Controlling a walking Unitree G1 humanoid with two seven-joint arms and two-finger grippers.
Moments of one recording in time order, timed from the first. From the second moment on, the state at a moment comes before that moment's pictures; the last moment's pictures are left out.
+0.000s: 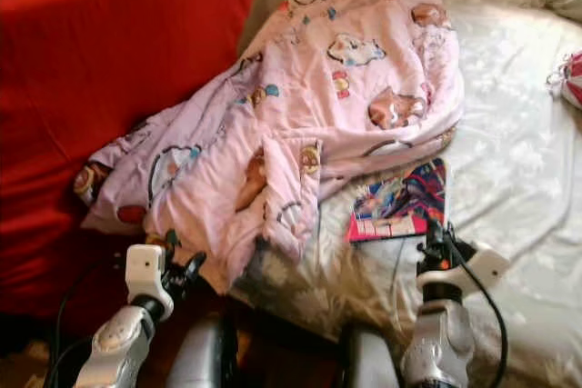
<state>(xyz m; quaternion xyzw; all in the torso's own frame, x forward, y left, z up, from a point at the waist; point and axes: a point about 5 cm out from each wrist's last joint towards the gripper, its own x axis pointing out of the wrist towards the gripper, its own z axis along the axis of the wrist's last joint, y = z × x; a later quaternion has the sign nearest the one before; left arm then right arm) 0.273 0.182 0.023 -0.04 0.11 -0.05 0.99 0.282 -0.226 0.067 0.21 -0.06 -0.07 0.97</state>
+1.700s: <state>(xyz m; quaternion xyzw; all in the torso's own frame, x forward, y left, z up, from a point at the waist) 0.230 0.210 -0.041 -0.06 0.26 0.05 0.96 0.299 -0.193 0.073 0.09 0.04 -0.04 0.99</state>
